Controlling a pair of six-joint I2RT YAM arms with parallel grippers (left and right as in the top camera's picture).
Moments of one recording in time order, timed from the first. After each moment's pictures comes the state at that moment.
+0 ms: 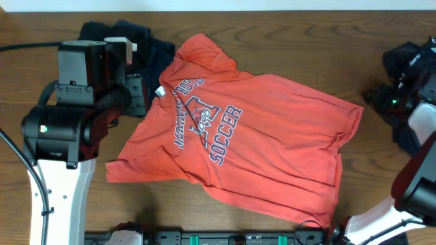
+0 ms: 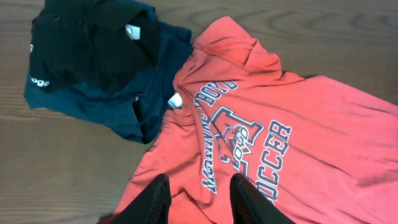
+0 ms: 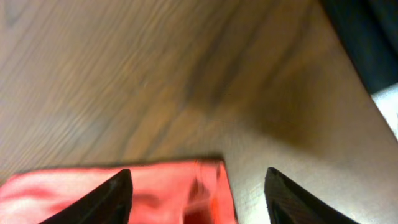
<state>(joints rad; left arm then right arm) -0.11 1.27 1.63 -1.22 0.05 -0.13 -0.49 1.86 1.13 -0.34 -0.33 0.32</state>
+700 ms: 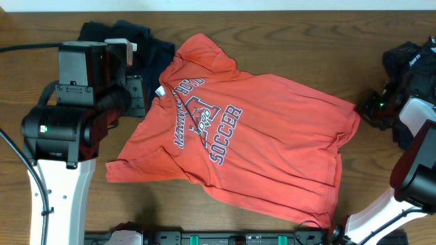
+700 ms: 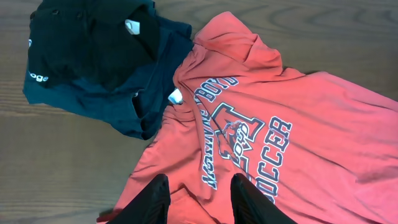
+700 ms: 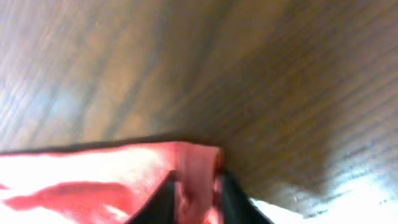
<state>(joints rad) -0.11 1.27 1.63 -1.23 0.05 -0.13 -0.45 1.95 1.15 -0.47 -0.32 0.33</state>
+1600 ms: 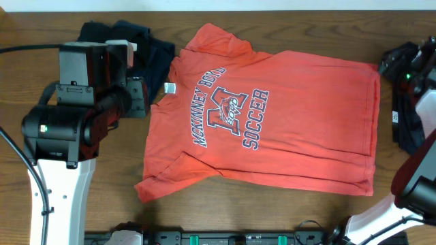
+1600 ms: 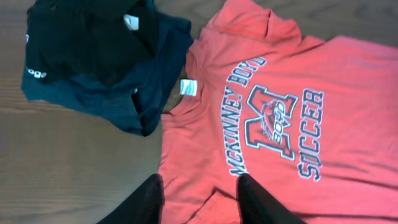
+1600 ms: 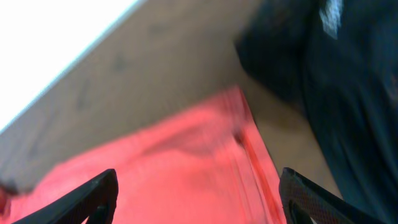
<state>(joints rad) -0.11 1.27 1.63 -1.25 0.05 -0.12 -0.49 1.88 1.31 -0.28 -0.34 0.32</state>
